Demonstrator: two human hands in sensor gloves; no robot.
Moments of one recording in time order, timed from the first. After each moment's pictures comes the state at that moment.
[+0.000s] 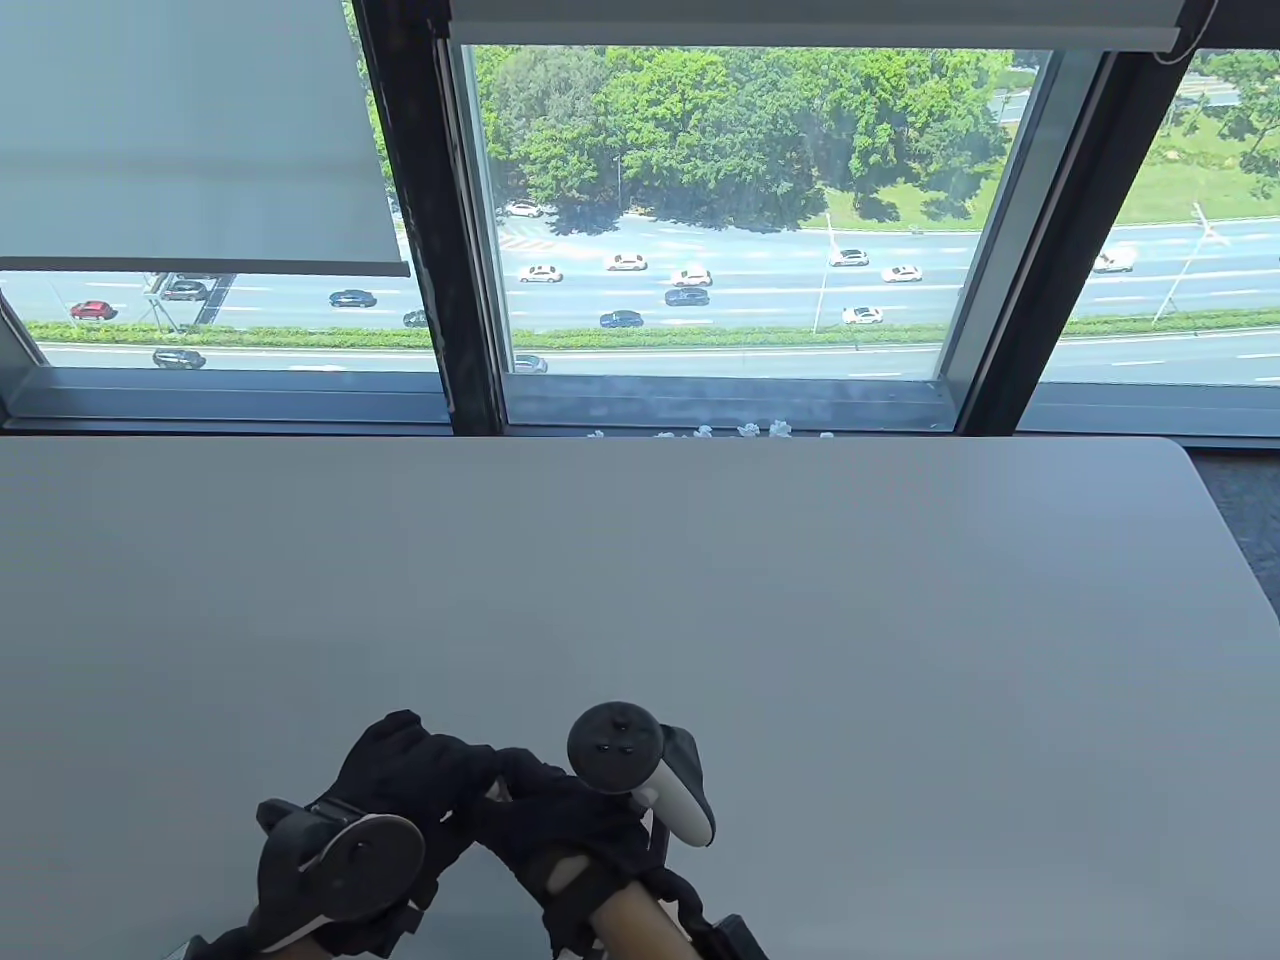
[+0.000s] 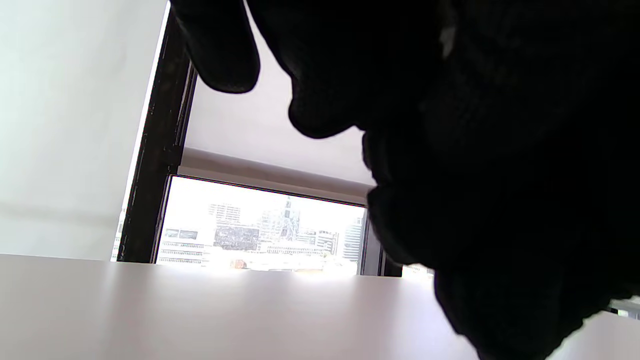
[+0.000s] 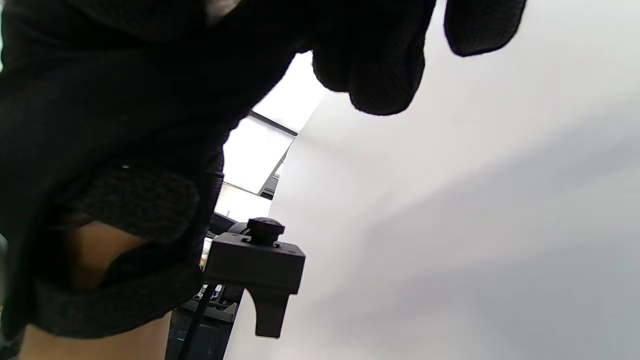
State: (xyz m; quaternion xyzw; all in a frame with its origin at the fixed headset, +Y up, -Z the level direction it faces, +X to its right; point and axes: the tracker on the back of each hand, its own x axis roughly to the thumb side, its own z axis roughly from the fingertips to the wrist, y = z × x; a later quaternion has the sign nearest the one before) left_hand -0.225 -0.660 -0.239 0.16 -0.19 0.09 0.96; right_hand -0.044 -0.702 -0.281 0.18 0.28 0.82 0.46
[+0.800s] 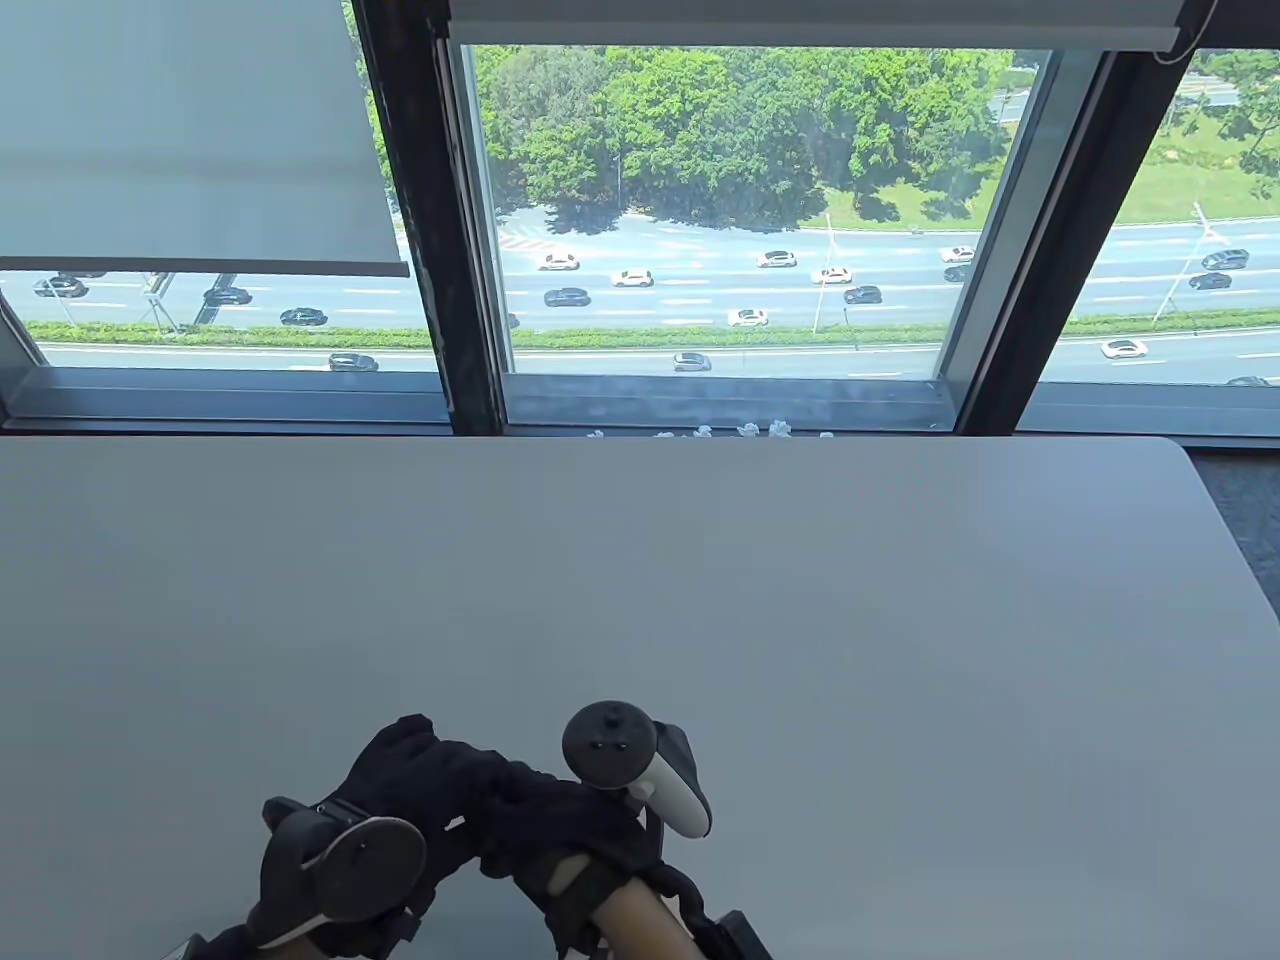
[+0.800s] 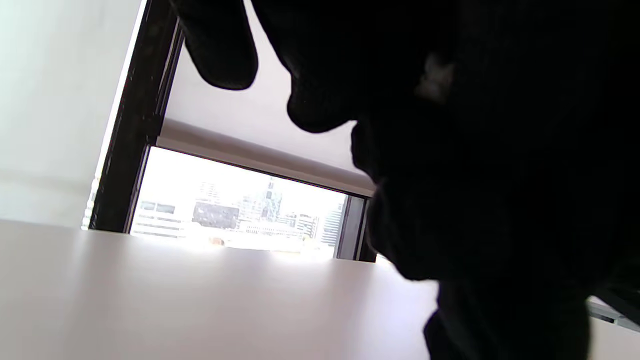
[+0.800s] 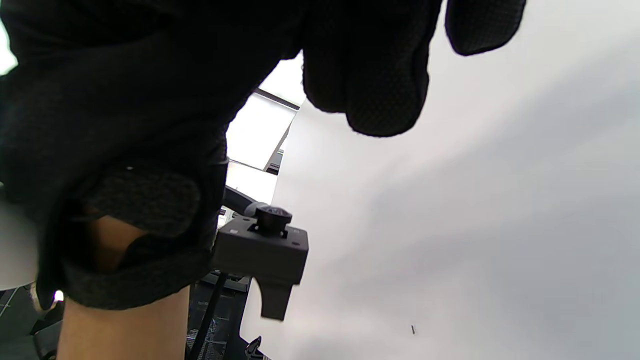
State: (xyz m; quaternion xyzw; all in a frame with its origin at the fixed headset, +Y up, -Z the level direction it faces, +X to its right) left_hand -0.229 -0.662 -0.244 0.11 -0.22 0.17 0.95; right_hand -0.046 -0.710 -0.286 0.21 0.32 0.80 0.47
